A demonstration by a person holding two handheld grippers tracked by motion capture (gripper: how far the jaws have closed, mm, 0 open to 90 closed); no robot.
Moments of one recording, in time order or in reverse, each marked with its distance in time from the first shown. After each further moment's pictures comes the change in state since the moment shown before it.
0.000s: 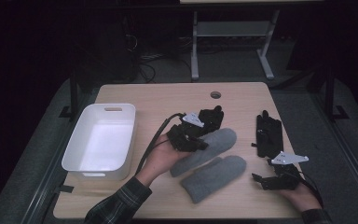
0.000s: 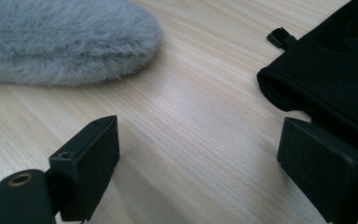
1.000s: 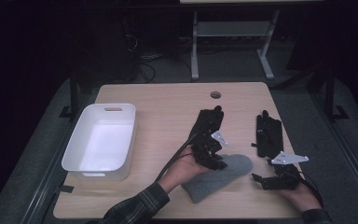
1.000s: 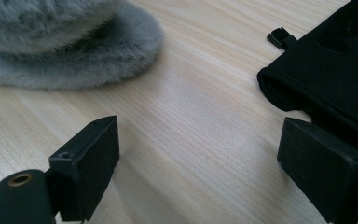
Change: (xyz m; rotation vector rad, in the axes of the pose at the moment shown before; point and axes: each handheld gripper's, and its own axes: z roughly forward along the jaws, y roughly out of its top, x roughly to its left) left arm -0.016 -0.002 0.070 0.092 -0.087 0.058; right arm 0.000 0.000 0.000 0.001 0.001 0.002
